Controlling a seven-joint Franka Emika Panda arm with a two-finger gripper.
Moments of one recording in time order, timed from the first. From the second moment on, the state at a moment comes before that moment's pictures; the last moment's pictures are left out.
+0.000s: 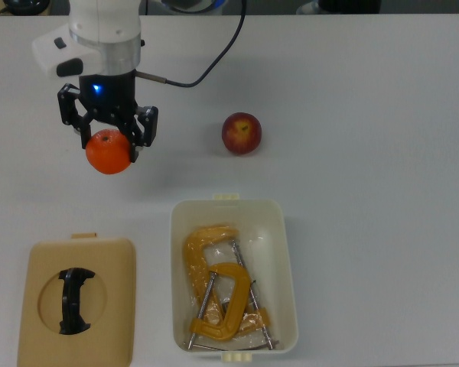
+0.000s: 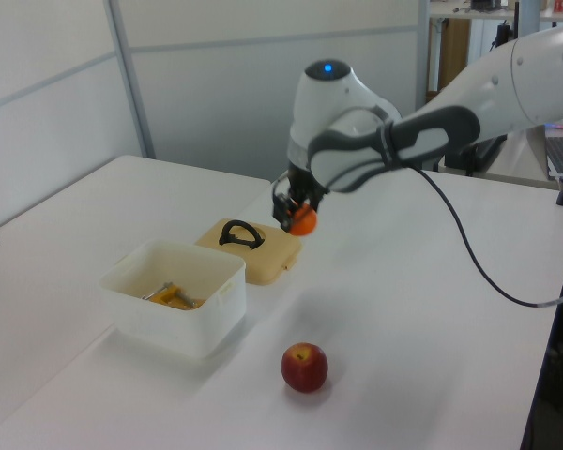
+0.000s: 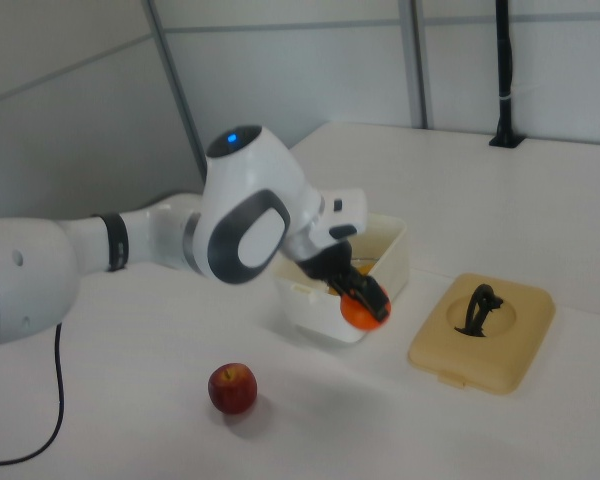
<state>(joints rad) 0.01 0.19 -0.11 -1.78 -0.11 2.32 0.22</state>
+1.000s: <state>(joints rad) 0.19 0.50 -0.06 -1.49 -0.36 2.43 0.96</state>
